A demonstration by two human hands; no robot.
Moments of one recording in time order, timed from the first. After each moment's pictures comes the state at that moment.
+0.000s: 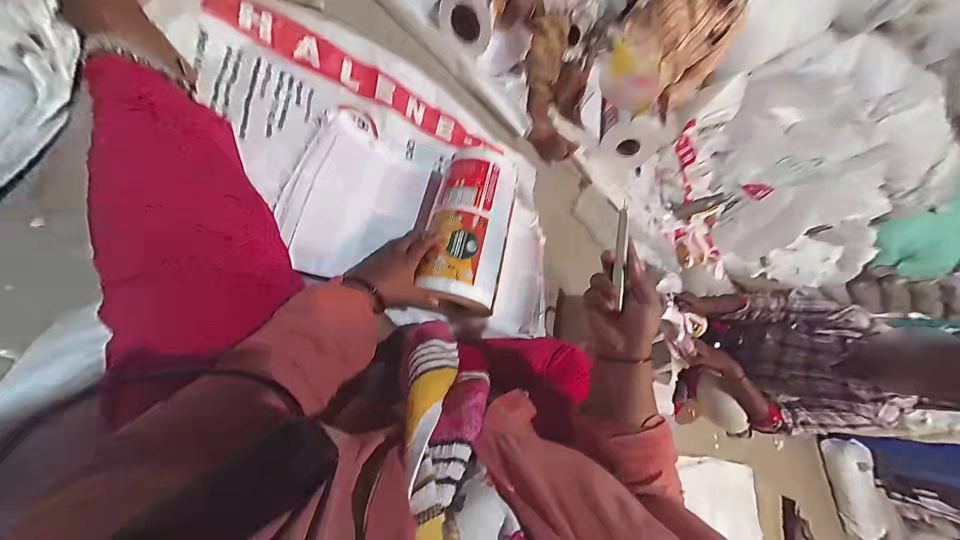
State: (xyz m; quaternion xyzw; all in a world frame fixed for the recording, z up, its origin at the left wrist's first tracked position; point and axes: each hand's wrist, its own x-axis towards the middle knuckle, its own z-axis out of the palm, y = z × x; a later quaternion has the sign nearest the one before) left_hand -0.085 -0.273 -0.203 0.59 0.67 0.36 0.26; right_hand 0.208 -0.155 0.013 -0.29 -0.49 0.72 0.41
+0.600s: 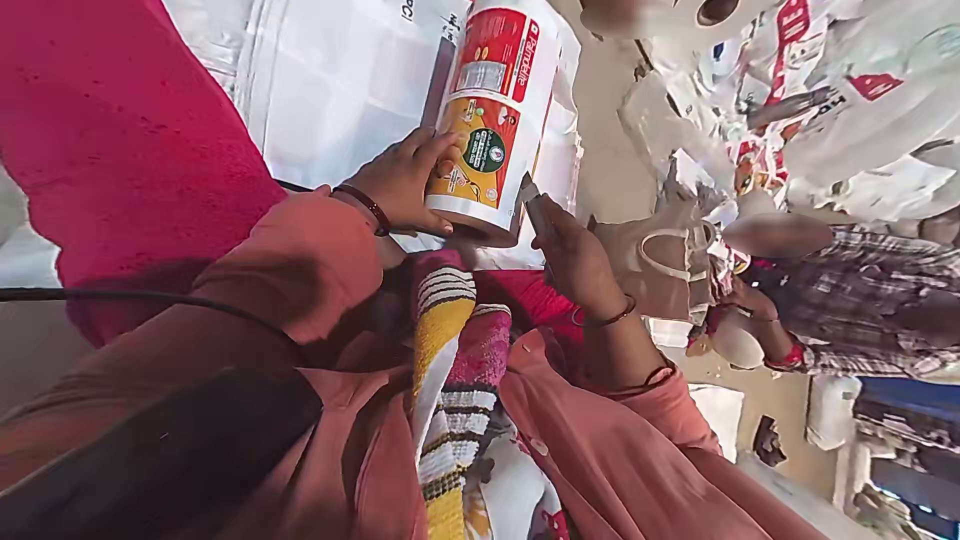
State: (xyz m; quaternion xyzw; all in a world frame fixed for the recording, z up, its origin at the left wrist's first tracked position) left_hand -0.086 -0.265 -0.194 0.60 0.68 0.29 0.29; right_hand 0.168 -0.200 -0.036 -0.47 -0.83 0.29 -0.07
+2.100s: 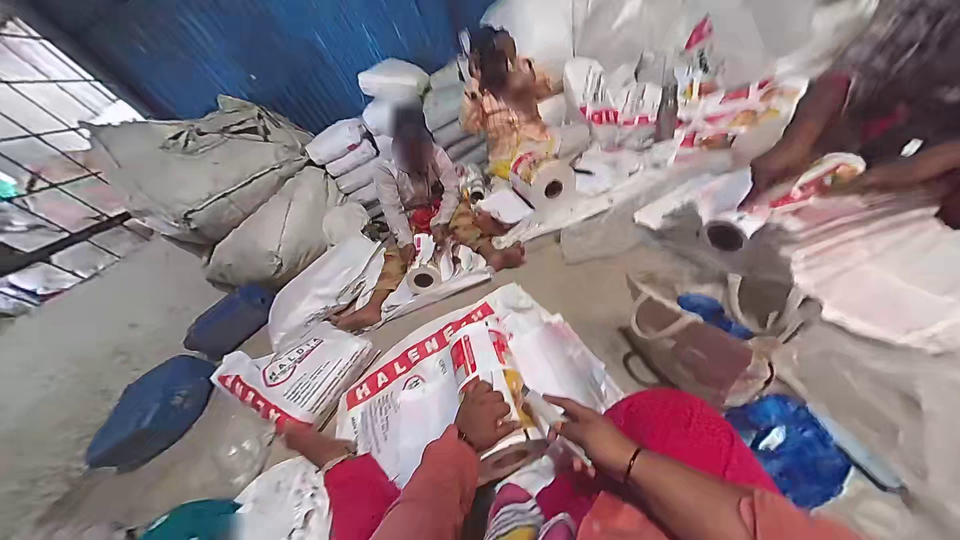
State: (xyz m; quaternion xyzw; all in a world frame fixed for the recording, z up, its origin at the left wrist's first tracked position) left_hand -0.016 -0.177 -0.093 0.87 0.49 0.00 -0.01; right_hand 0.269 -0.192 -0.081 -0.37 -0.53 0.73 0.22
